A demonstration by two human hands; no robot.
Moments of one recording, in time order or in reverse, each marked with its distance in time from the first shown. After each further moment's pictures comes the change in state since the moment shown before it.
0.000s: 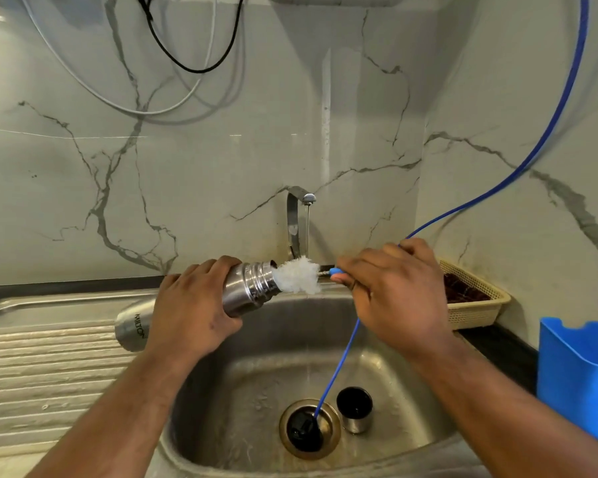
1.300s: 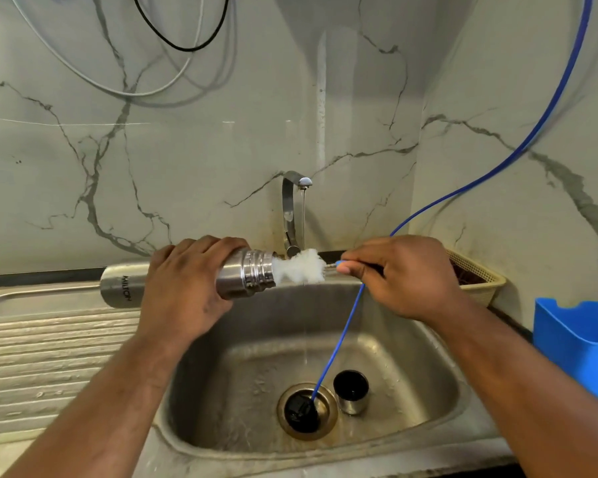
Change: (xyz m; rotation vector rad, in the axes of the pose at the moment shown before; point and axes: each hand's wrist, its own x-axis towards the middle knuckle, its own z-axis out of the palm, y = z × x) left_hand 0.003 -0.006 0.000 0.050 0.095 0.106; right_hand 0.003 0.026 -0.005 0.240 -0.156 0.026
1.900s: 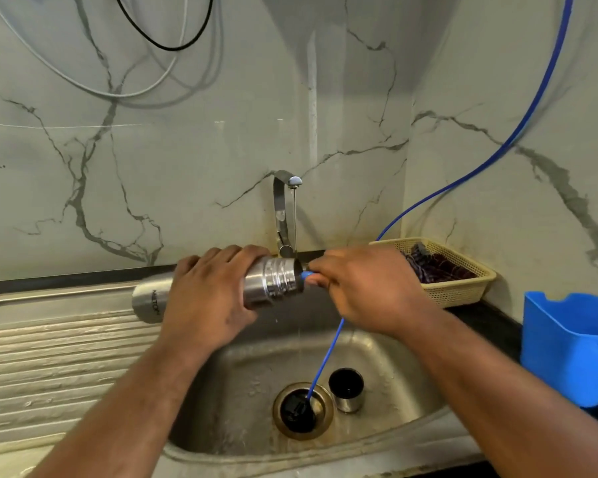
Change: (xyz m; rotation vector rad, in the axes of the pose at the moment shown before) left_hand 0.001 0.035 0.008 -0.076 -0.074 0.072; right_hand 0.001 -0.027 0.019 -0.167 -0.141 -0.138
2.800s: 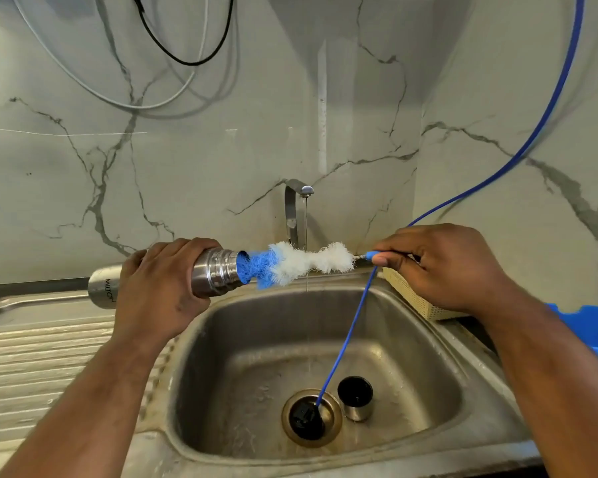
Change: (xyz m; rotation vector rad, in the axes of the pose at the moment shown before) left_hand -0.005 -0.066 -0.019 0.021 0.124 -0.142; right_hand -0.013 0.053 -0.049 0.163 0.042 0.197
